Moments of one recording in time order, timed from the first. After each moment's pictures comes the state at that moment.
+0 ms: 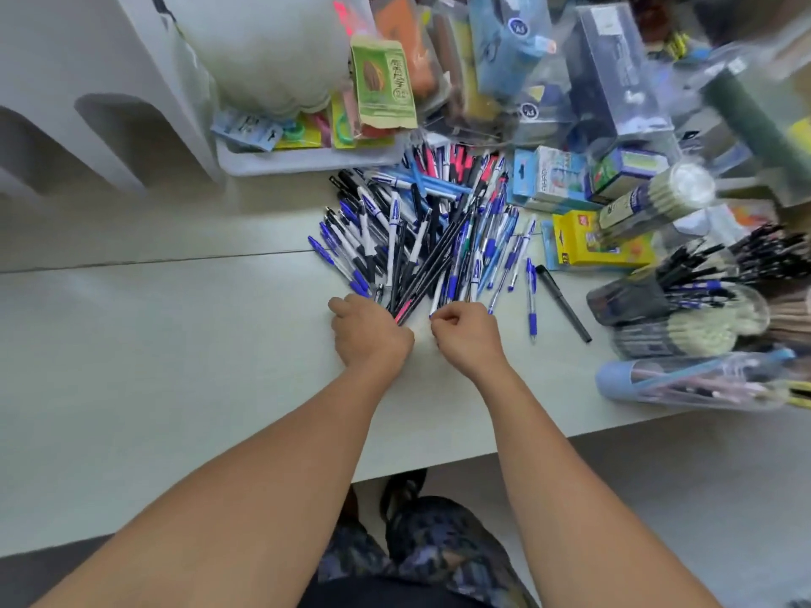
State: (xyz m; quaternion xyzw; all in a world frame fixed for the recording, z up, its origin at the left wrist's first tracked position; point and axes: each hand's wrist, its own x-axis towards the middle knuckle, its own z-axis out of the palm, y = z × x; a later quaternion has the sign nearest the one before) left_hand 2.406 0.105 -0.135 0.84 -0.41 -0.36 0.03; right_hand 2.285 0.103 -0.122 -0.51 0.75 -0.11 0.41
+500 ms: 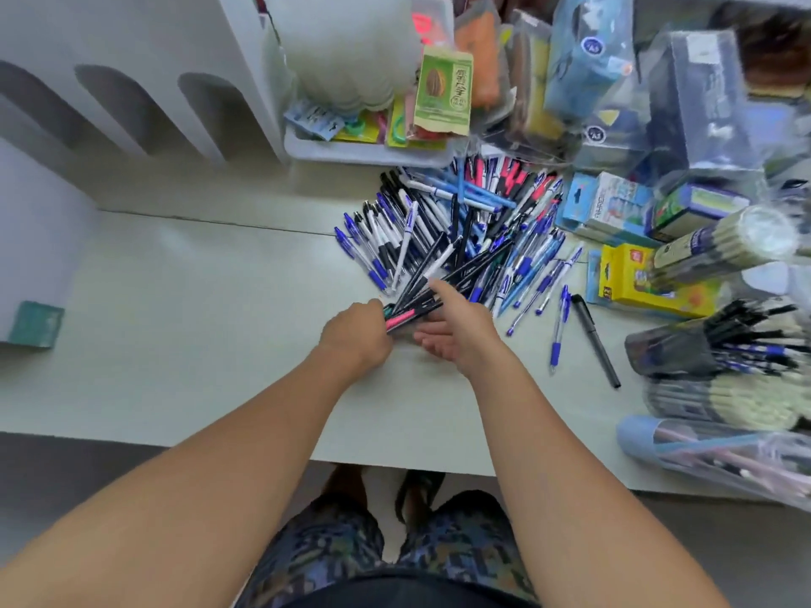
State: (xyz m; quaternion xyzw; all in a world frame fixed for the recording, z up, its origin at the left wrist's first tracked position) left_hand 2.436 0.121 -0.140 0.78 -0.55 -0.30 -0.08; right_hand 2.297 0.075 -0.118 -0.23 0.70 -0.15 0.65
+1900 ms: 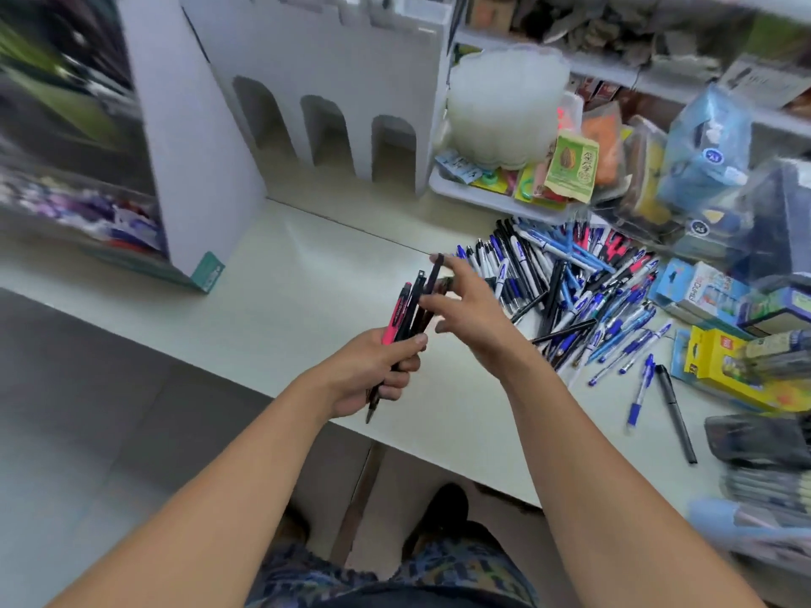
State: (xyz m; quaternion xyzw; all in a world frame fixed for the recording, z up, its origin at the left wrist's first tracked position) left_hand 2.527 0.248 -0.060 0.55 -0.19 -0.70 0.42; right_hand 2.410 0.125 -0.043 -0.62 0.44 -0.13 0.64
